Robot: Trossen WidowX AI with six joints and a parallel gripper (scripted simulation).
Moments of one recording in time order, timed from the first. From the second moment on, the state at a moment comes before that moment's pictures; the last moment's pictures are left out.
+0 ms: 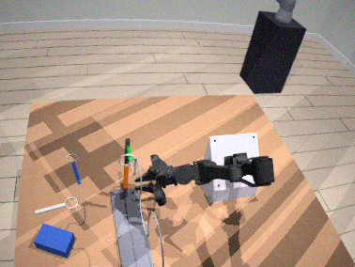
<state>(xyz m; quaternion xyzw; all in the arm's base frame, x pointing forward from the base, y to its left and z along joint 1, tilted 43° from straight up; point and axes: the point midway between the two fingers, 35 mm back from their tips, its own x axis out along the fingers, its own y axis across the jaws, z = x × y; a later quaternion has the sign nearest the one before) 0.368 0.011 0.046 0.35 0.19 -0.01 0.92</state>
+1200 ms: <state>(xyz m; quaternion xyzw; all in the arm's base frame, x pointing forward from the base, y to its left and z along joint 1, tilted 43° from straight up) 0.325 0.005 0.063 0.36 0.19 -0.01 0.91</state>
